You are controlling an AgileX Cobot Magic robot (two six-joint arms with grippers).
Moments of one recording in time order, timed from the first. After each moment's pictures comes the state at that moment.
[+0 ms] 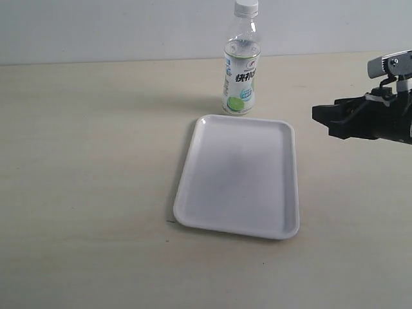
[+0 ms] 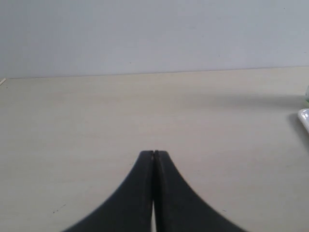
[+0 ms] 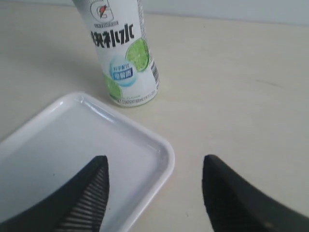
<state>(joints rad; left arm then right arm) -0.03 0.01 0.00 -0.13 0.28 0.16 -0.28 1.84 -0.64 -1.00 -0.82 0.64</state>
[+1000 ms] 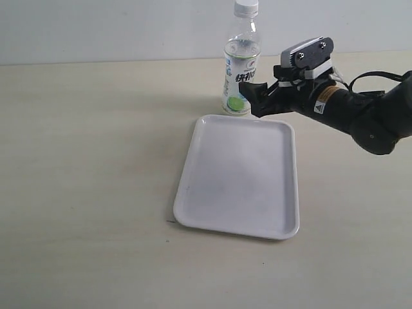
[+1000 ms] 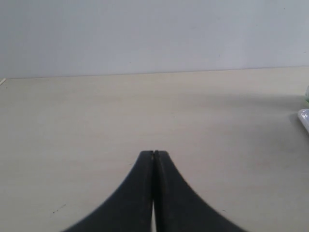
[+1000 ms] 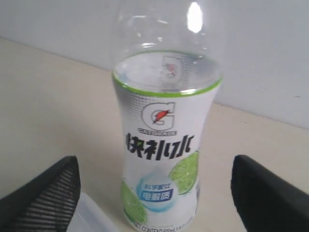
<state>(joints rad) -0.03 0.01 0.00 -0.13 0.28 0.16 0.04 2.13 -0.93 -0.53 -0.92 0.25</state>
